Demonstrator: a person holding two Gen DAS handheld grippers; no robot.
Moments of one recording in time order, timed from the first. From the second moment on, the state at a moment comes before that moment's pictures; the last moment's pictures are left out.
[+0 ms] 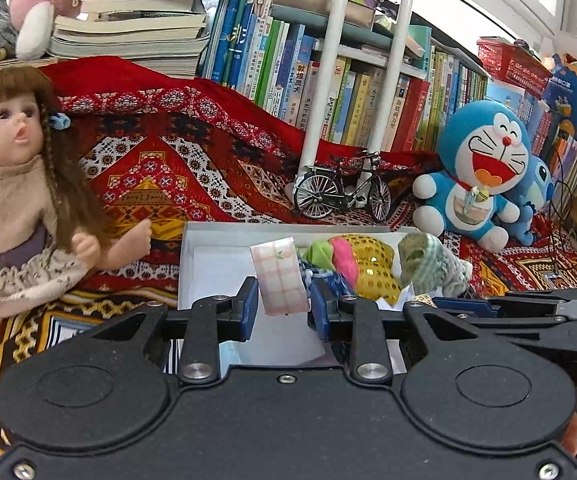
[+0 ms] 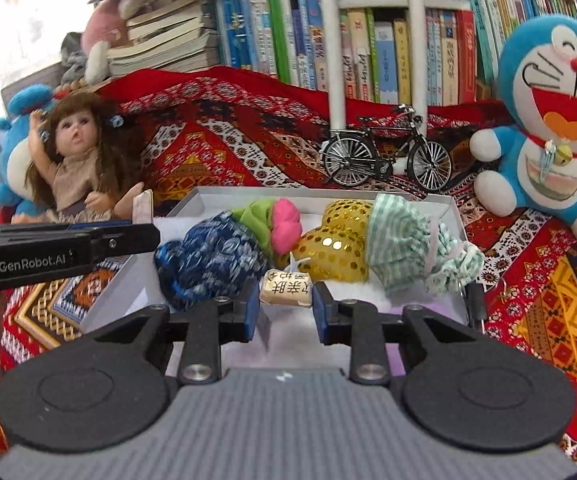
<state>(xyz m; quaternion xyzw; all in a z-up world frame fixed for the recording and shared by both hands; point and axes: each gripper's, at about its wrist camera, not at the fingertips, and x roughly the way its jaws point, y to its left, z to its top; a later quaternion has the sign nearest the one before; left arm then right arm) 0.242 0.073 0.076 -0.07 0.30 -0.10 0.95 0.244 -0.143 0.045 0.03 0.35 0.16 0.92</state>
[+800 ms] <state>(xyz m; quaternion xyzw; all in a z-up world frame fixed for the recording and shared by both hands) 0.294 0.056 0.066 -0.05 0.34 -0.11 0.93 0.282 -0.168 0.028 0.09 0.39 0.13 0.91</state>
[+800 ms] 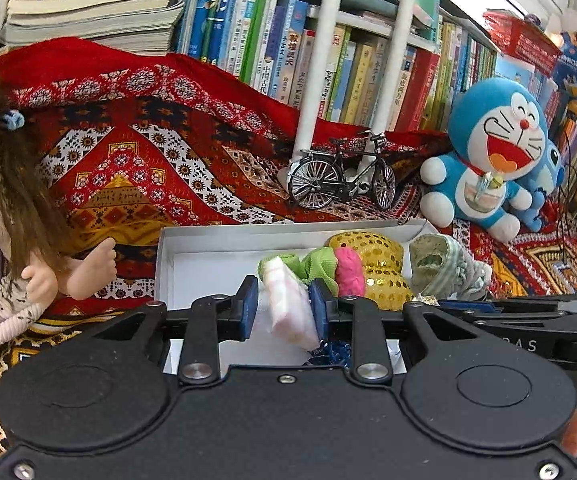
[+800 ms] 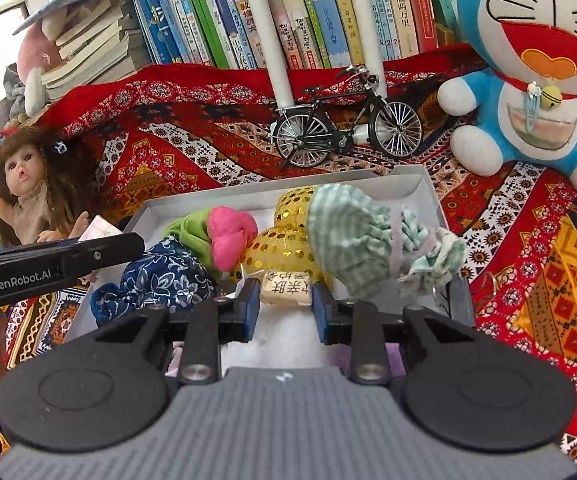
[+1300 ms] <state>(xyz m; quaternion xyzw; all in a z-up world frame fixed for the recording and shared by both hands) 0.285 0.050 0.065 -0.03 0.32 -0.11 0.94 0.274 -0.176 0.030 0.12 0.38 0.14 0.91</state>
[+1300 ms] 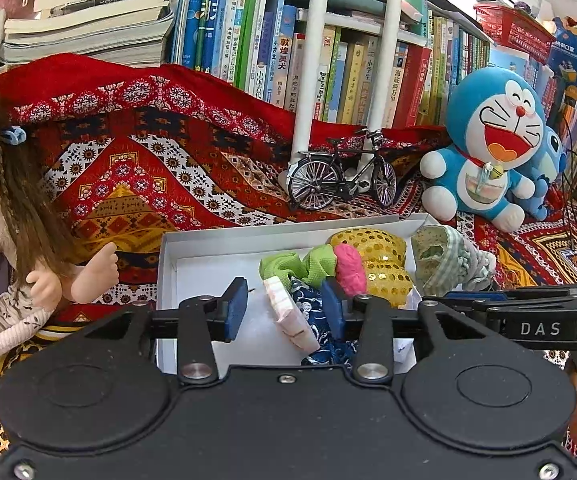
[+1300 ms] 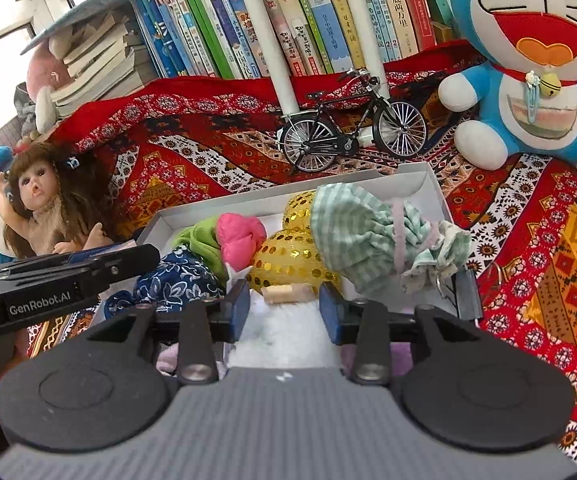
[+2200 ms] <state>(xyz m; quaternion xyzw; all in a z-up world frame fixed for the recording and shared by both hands) 0.221 0.042 0.085 -0.01 0.30 -0.10 0.95 0.218 -0.188 0.069 0.12 0.31 0.14 0.93</state>
